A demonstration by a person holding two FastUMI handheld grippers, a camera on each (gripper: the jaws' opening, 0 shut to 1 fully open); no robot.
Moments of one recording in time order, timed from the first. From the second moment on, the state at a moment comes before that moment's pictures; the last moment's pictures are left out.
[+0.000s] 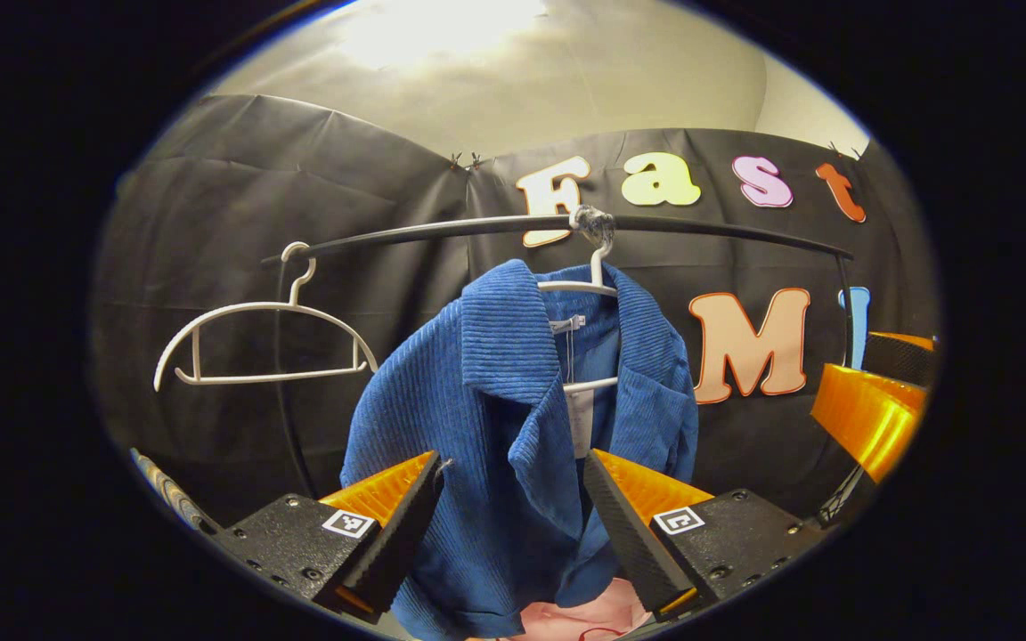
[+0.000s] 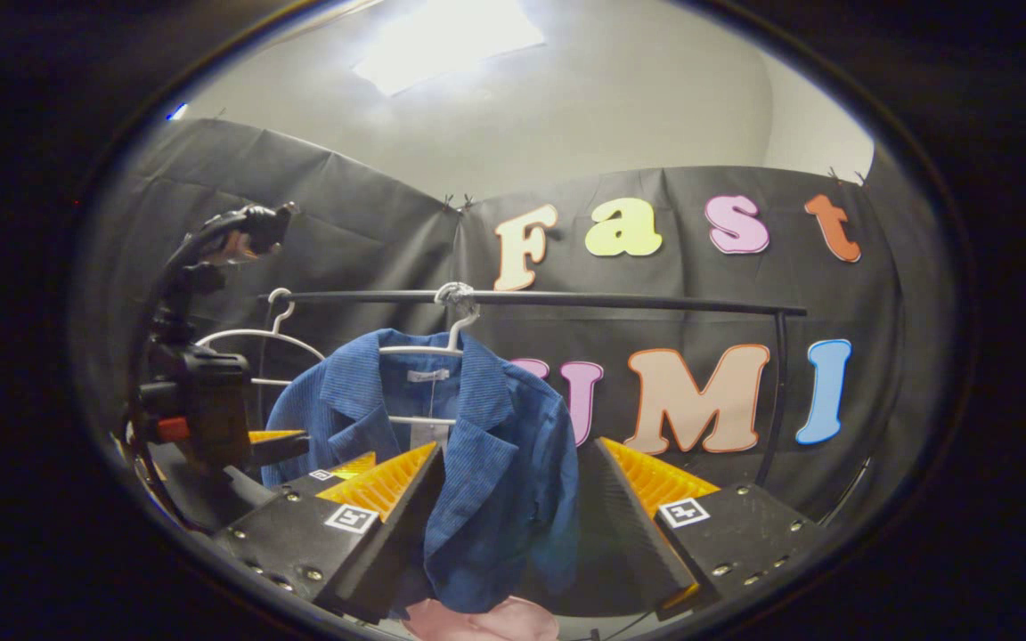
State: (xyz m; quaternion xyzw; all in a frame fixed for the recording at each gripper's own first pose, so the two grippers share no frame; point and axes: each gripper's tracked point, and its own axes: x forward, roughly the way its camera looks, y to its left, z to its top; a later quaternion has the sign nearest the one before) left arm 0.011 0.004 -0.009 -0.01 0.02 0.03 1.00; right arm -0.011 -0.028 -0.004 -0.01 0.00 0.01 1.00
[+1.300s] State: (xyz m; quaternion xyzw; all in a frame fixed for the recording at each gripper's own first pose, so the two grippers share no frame) left arm 0.065 0.040 -0.024 -0.01 0.03 0.03 1.00; right arm 0.074 -0.005 -0.061 0.01 0.04 0.02 1.00
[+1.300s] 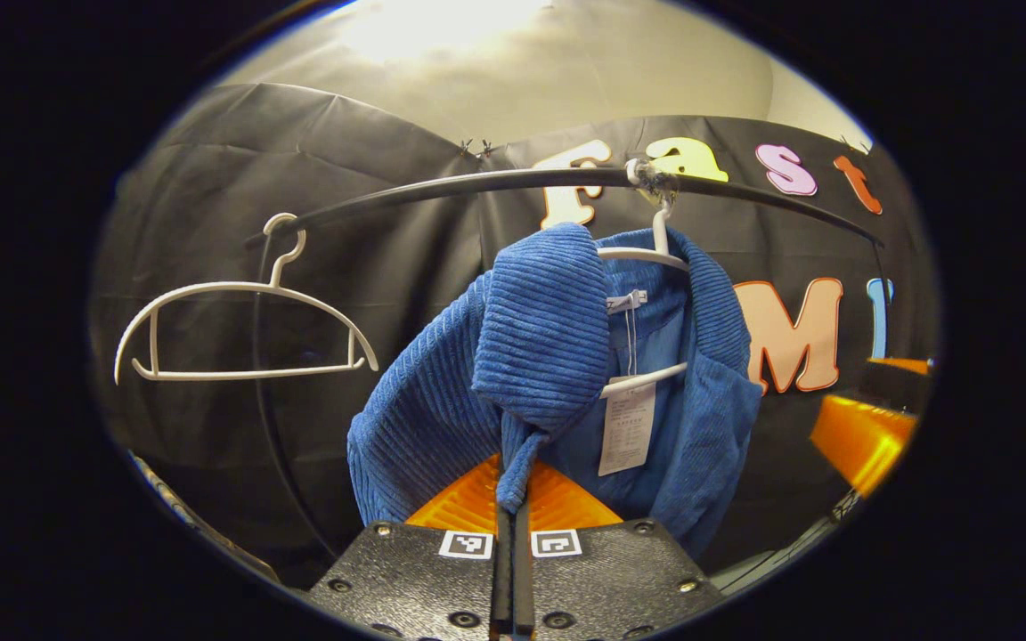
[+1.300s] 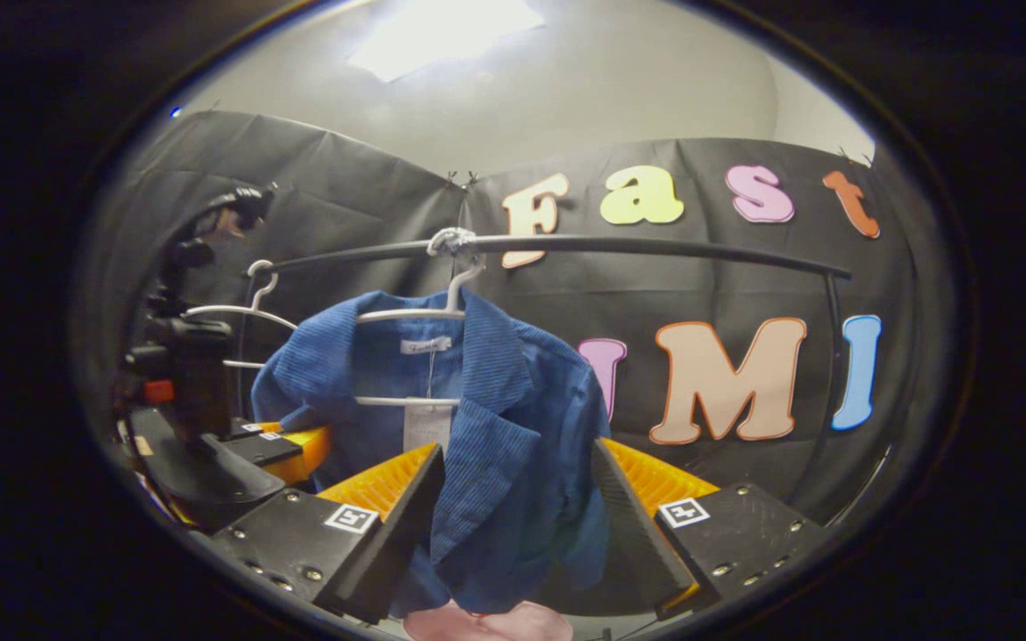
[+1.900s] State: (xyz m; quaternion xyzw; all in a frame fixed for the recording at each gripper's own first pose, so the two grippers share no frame) left arm 0.036 0.039 -0.008 0.01 0.03 -0.02 1.00; right arm 0.138 0.033 -0.126 0.05 0.08 0.02 1.00
